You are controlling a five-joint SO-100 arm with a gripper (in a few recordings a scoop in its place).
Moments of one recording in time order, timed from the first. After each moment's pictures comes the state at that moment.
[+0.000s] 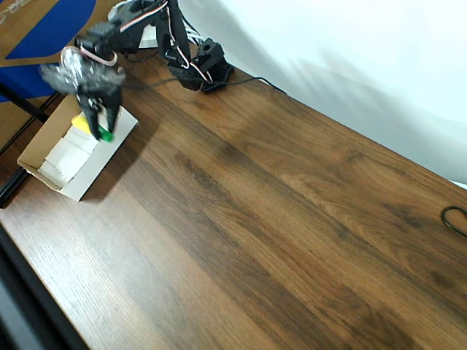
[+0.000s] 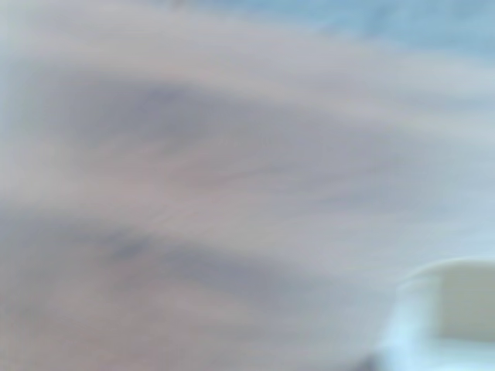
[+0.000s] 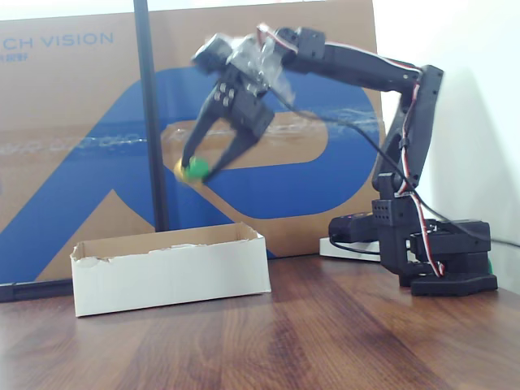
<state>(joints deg) -1.2 118.4 98.6 55.0 1.5</state>
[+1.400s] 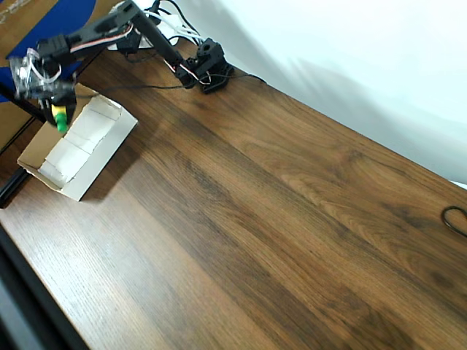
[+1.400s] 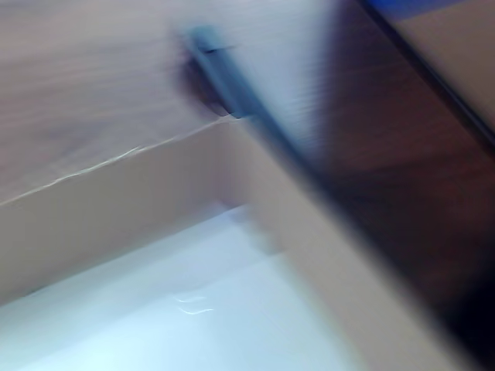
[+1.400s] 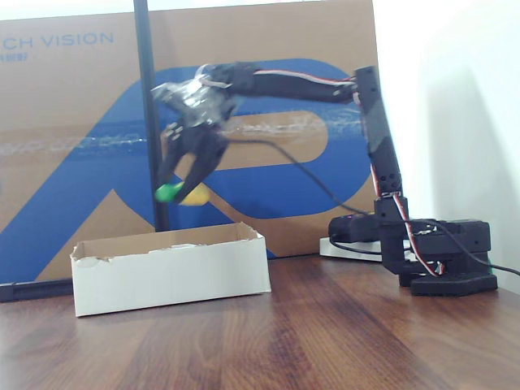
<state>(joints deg) 26.7 81.4 67.2 58.0 4.6</state>
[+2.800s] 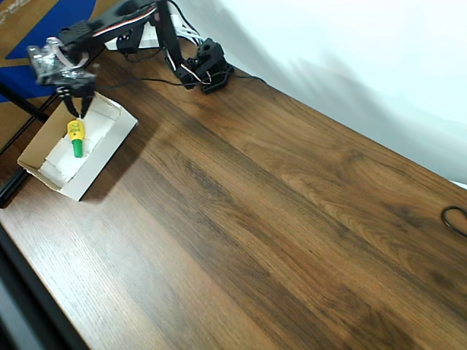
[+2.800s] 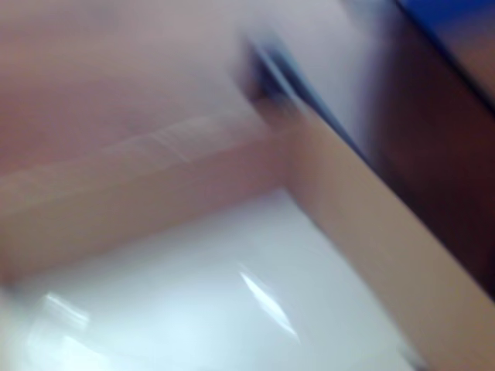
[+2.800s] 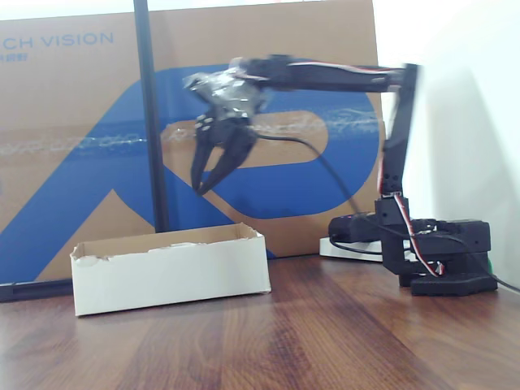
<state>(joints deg) 21.0 118.3 109.1 42.8 2.3</state>
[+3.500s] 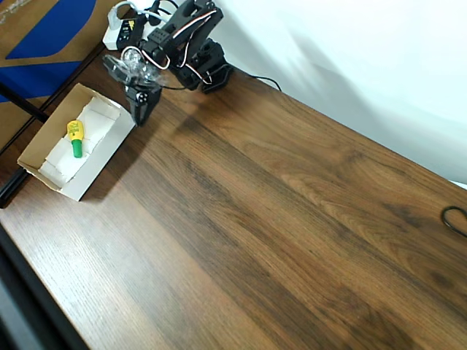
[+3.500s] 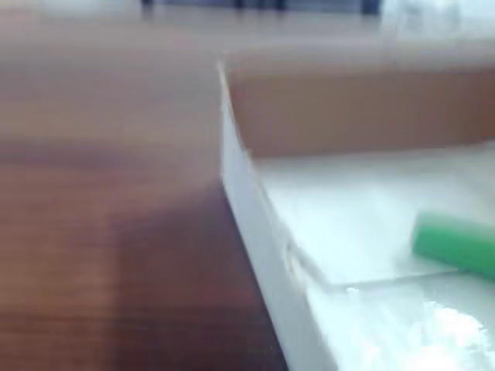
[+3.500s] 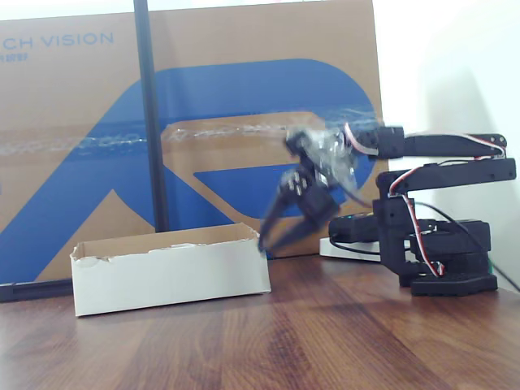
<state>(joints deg) 9.3 181.7 176.8 30.8 -6.3</state>
